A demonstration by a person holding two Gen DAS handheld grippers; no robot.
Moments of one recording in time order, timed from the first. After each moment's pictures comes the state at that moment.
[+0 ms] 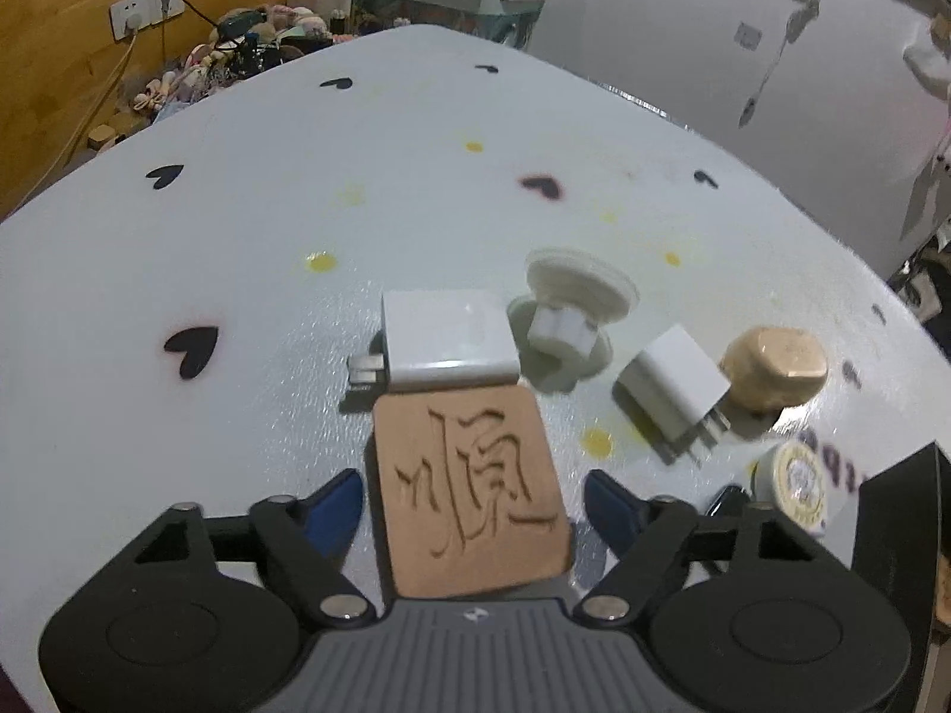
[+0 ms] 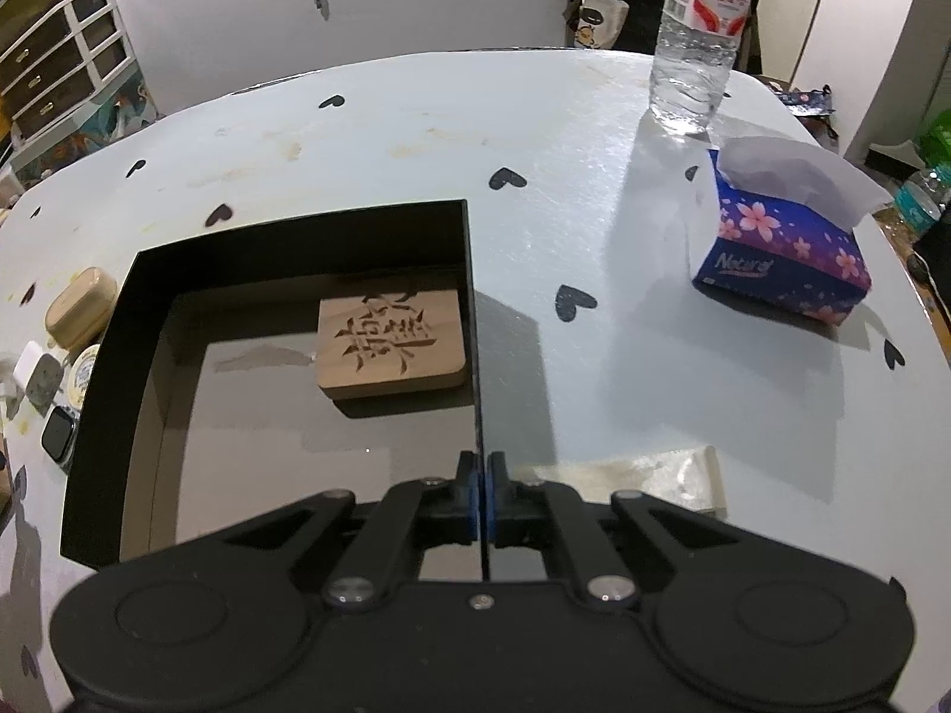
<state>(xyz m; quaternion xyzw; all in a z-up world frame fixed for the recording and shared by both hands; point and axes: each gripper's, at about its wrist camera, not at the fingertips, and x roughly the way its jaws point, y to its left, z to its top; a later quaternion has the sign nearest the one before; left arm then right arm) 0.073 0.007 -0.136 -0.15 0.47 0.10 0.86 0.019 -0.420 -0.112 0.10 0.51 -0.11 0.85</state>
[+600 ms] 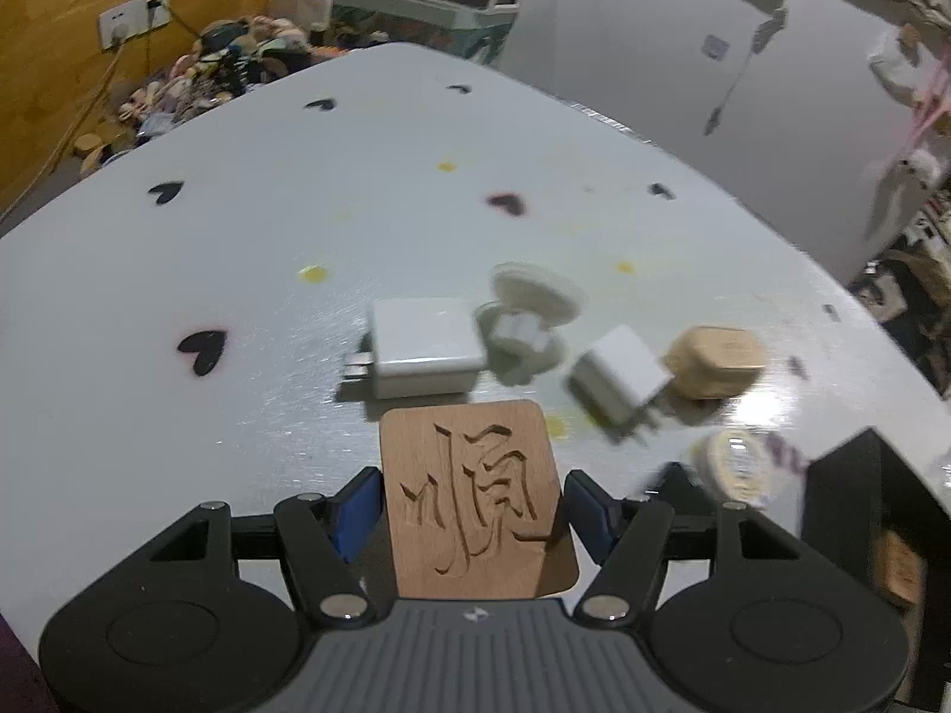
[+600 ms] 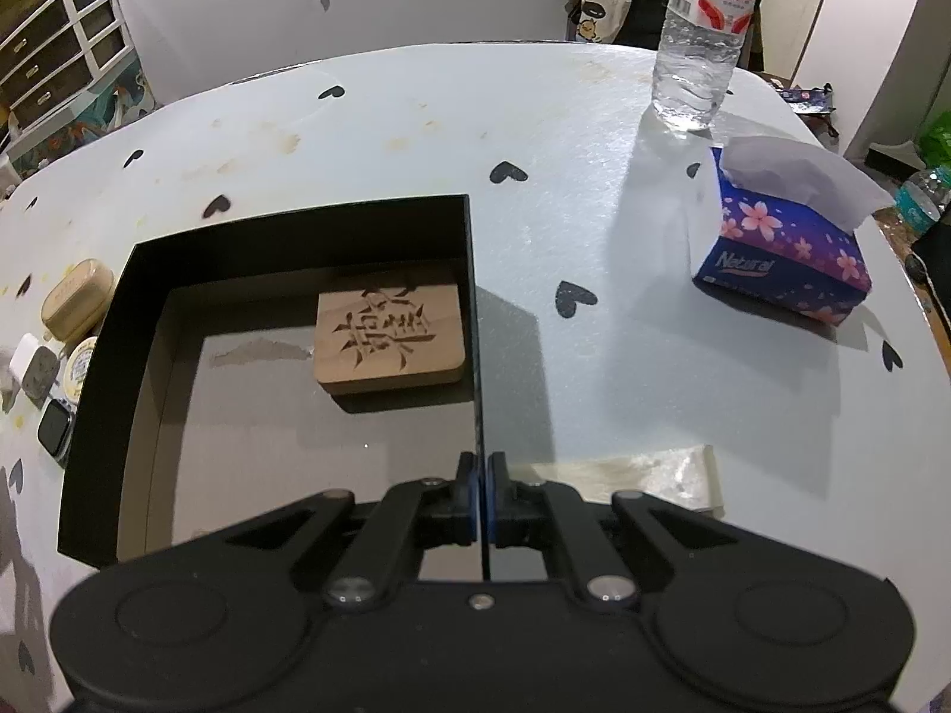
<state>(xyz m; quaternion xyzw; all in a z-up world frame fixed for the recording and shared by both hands) 0.049 0.001 -0.103 -0.16 0.46 0.06 0.87 0.021 -0.420 -0.112 0.09 0.52 -0.10 0.84</state>
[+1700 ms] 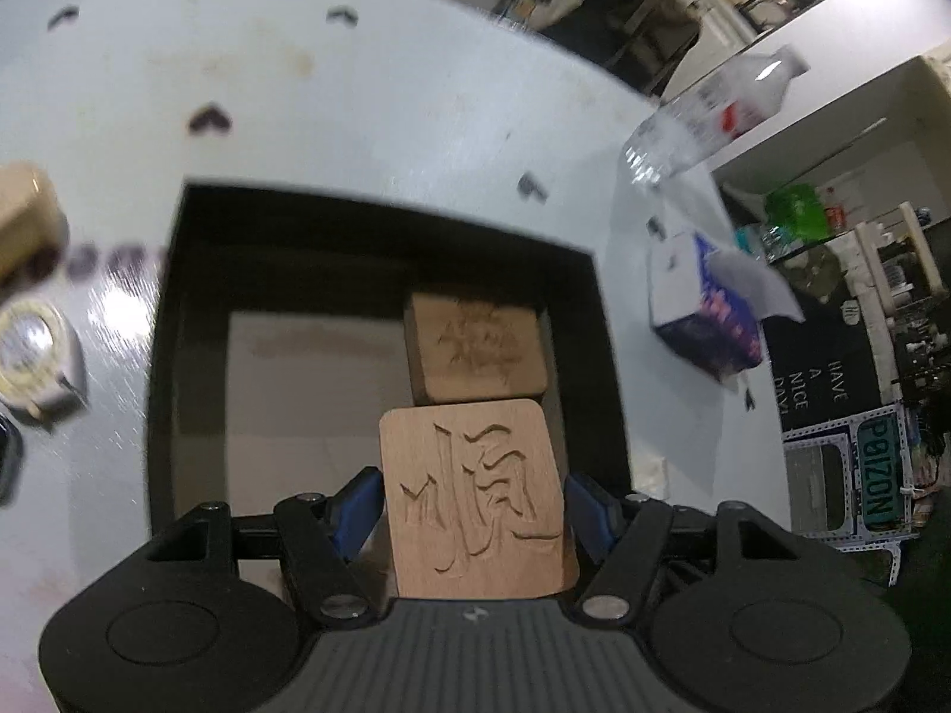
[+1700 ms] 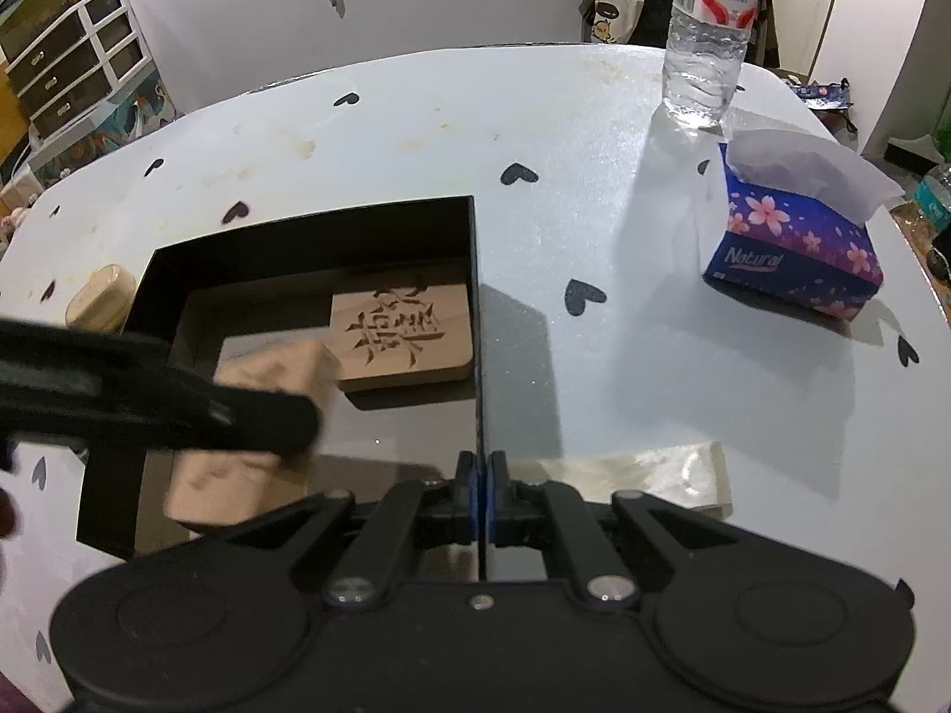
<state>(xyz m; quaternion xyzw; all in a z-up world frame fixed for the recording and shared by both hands) 0.102 -0.269 -0.114 -0.10 0.61 -0.28 0.73 0.015 -0.428 -0.111 0.11 0.51 -0.08 0.85</state>
